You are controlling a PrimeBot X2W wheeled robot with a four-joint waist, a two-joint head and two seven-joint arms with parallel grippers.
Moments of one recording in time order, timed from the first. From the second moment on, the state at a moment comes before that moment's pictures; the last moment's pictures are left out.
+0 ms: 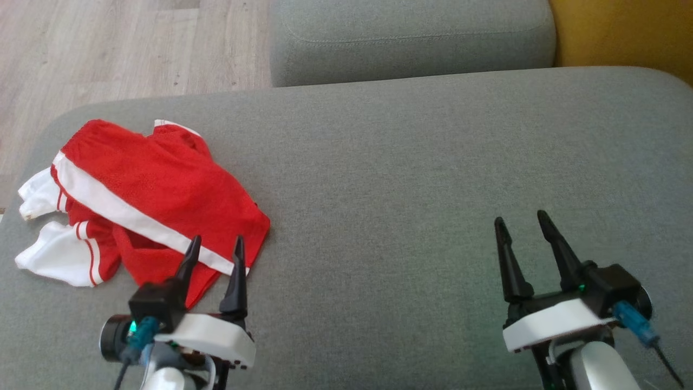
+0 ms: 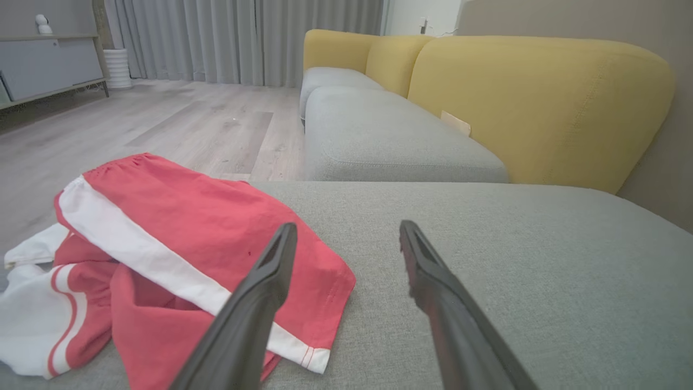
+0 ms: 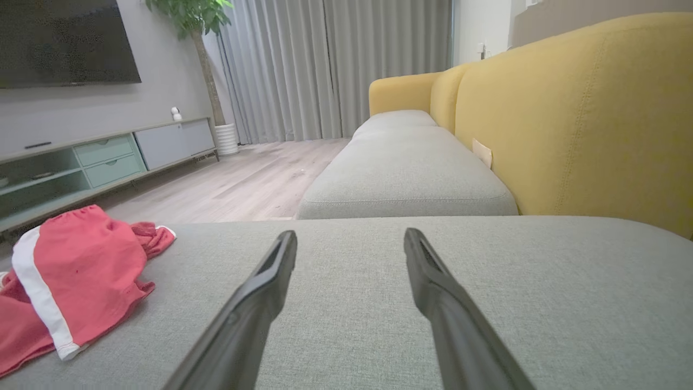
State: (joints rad) left arm 0.02 0.15 -0.32 0.07 -0.30 0.15 -0.18; right arm -0.01 -0.04 0.10 0.17 0.14 0.13 -0.17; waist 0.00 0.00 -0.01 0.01
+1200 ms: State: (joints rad) left arm 0.08 0.05 -0.17 0.10 -0.26 -0.05 -0.25; right arm -0.01 -0.04 0.12 0.22 0.28 0.13 -0.25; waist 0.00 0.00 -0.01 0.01
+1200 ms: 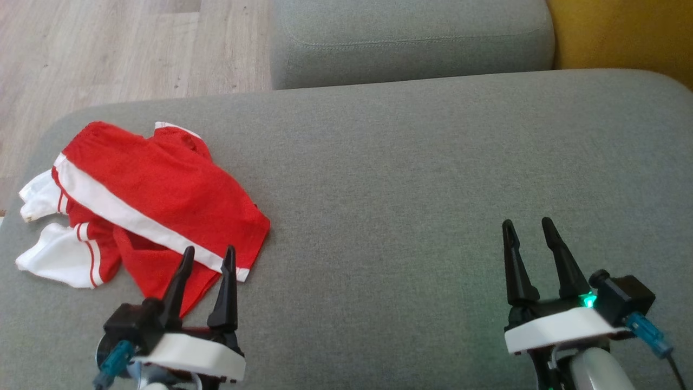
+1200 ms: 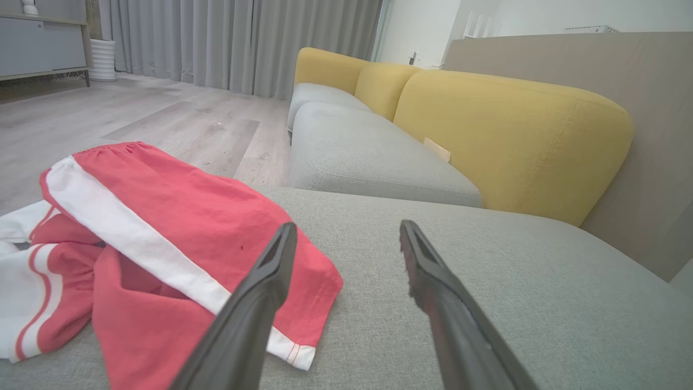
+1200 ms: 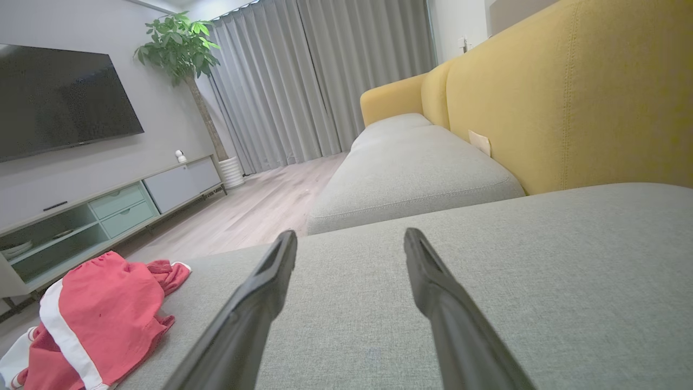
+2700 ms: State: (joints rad) left arm 0.08 0.05 -0.11 0.11 -0.24 -0.03 -0.25; right arm 0.00 -0.04 0.30 0.25 0.35 0.13 -0.25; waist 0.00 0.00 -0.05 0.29
